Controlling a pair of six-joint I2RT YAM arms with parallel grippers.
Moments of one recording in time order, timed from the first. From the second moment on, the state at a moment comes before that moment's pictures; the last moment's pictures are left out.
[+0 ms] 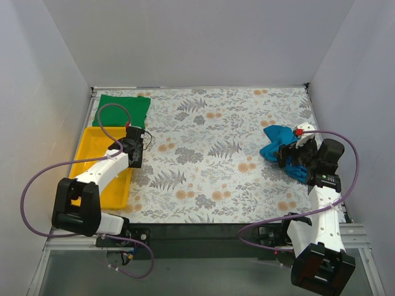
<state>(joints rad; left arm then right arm) -0.24 1.39 0.80 -0.52 -0.45 -0.09 -0.29 0.81 0.57 -0.22 -0.67 -0.39</state>
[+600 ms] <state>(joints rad) -0.24 1.01 0.98 -0.52 -0.10 -0.26 -0.29 0.86 0.58 -0.29 -0.78 -0.47</state>
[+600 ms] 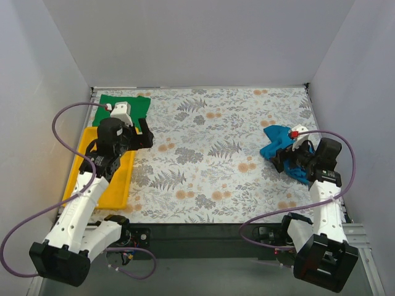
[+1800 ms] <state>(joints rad) -0.30 0.74 0.55 -0.07 0.40 -0.28 -0.07 1.16 0.98 -0.63 -0.54 -0.54</state>
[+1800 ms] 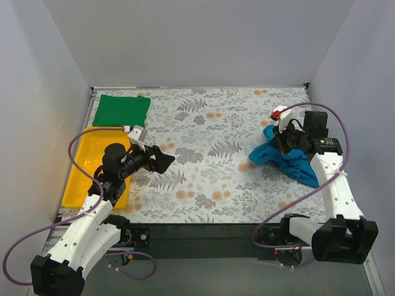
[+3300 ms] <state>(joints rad) -0.54 1.34 0.67 0.01 0.43 -0.49 0.16 1.23 0.78 -0.67 -0.64 -0.56</state>
